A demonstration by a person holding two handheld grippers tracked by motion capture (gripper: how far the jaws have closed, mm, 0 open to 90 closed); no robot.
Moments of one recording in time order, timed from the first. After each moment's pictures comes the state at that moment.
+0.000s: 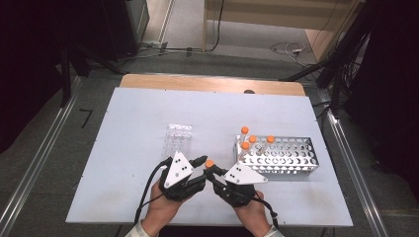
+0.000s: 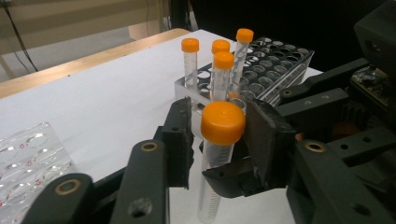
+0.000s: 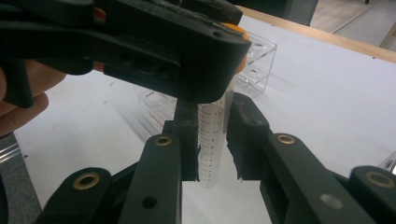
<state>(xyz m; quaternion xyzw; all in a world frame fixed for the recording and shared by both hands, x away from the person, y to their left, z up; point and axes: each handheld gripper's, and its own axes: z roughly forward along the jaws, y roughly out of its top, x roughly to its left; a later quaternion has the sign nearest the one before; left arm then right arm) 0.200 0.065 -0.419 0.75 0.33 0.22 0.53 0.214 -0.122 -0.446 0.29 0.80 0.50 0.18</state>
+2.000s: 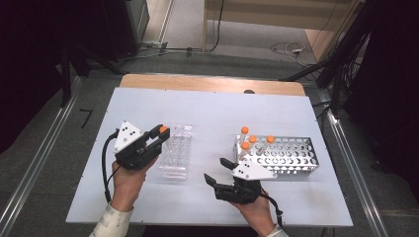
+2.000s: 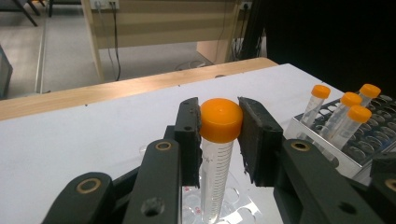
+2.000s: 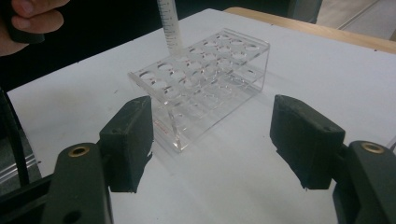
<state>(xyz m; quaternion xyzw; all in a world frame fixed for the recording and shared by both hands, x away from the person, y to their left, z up) 0.237 0.158 -0.390 0.66 0.45 0.28 0.53 0.221 -0.137 -0.441 0.30 0.79 0.51 0.15</state>
